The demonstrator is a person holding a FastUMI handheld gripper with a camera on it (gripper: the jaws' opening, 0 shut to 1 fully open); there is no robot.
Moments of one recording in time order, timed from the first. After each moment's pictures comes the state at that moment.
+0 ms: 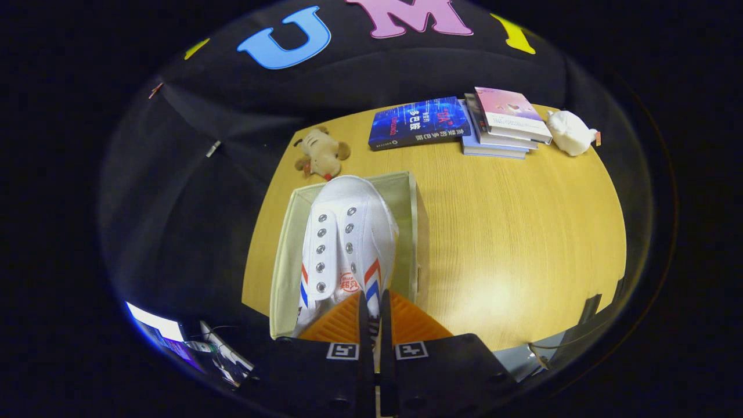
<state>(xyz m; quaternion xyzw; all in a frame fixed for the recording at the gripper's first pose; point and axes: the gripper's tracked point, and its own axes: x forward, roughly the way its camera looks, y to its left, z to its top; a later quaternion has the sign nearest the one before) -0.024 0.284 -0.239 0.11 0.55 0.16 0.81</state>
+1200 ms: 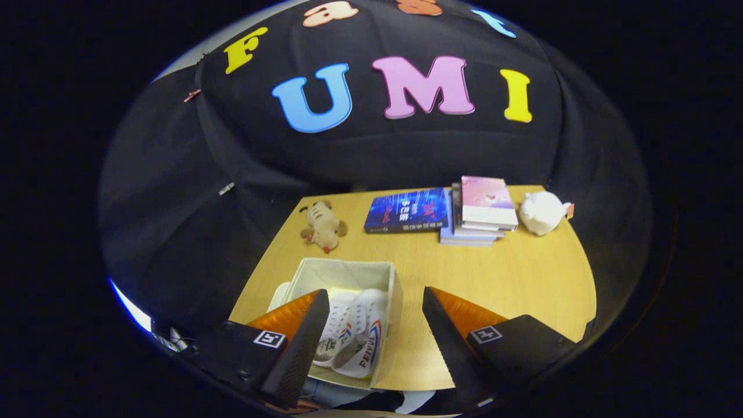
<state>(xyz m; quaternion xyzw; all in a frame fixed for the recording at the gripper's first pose) 0.025 0.206 -0.101 0.09 0.31 0.14 0.94</state>
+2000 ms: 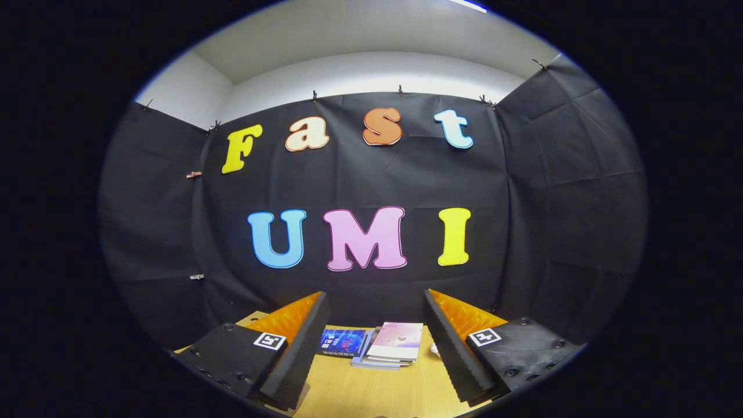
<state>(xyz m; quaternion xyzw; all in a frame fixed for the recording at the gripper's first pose) 0.057 -0.009 0.056 0.08 -0.01 0.08 0.99</state>
